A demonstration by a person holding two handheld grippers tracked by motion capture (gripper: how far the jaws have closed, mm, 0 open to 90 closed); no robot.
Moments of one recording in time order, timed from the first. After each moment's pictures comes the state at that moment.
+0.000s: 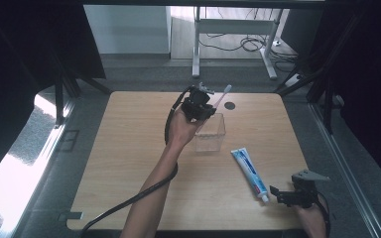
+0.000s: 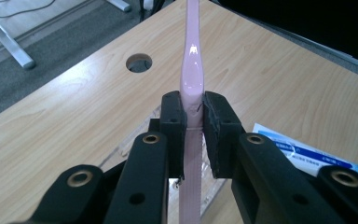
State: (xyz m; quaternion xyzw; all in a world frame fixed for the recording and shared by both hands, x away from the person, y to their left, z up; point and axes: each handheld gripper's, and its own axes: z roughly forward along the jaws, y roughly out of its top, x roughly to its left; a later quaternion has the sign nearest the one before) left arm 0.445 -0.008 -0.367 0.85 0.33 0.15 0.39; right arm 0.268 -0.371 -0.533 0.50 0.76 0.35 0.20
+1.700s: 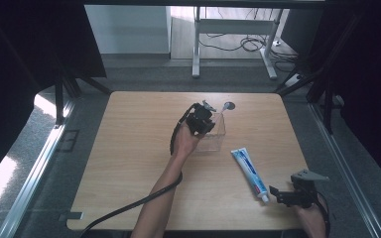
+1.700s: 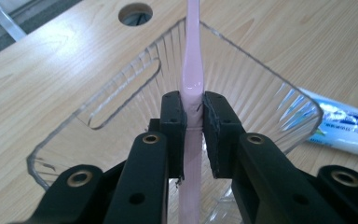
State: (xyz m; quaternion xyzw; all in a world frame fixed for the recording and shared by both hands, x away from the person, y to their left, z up) left arm 0.457 -0.022 -0.446 0.87 0.33 0.14 0.34; right arm 0.268 -0.371 -0.533 0.50 0.77 0.35 0.19
